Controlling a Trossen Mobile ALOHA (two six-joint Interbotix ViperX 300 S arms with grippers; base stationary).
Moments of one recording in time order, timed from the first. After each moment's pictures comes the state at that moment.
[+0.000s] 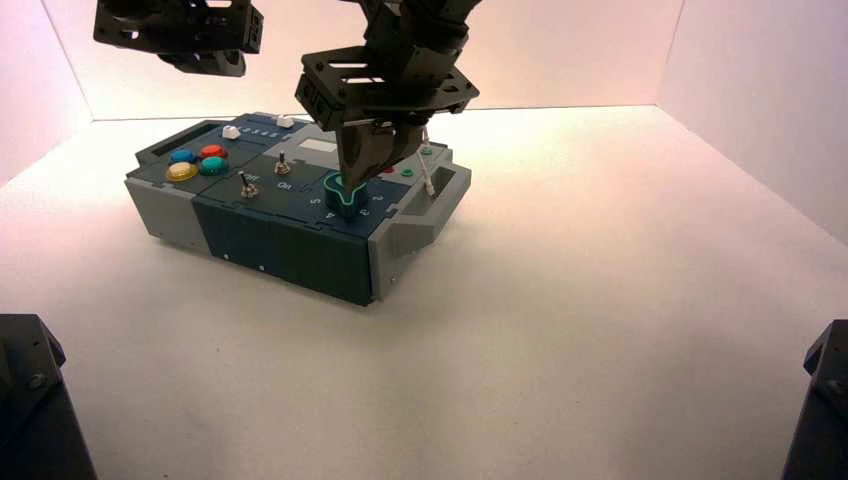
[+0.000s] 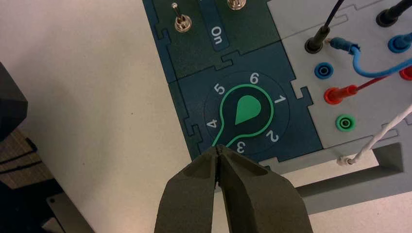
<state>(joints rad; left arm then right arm) -0.23 -0.16 0.98 -0.22 -0.15 0.20 0.94 0.11 0.61 0.32 0.37 -0.12</state>
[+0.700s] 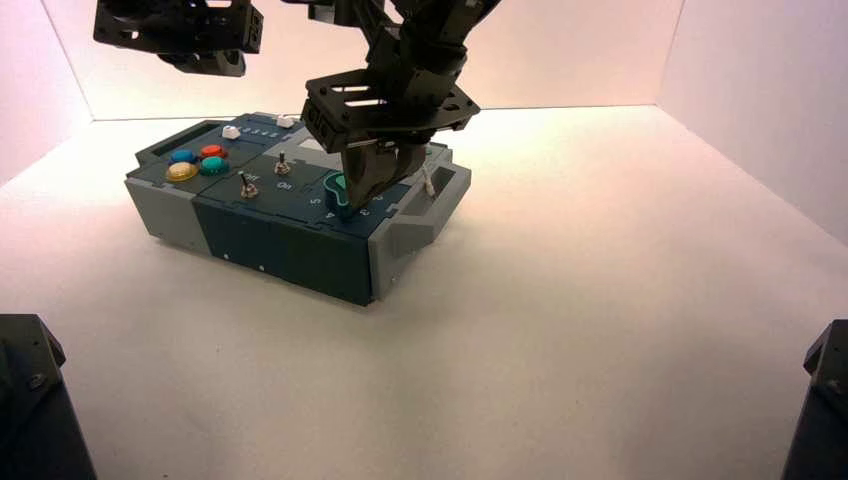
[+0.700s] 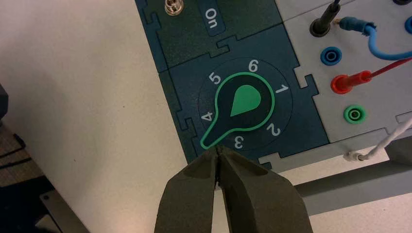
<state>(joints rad) -0.23 -0.16 0.98 -0.22 -0.15 0.19 0.94 0.15 0.61 0.32 0.37 -0.12</state>
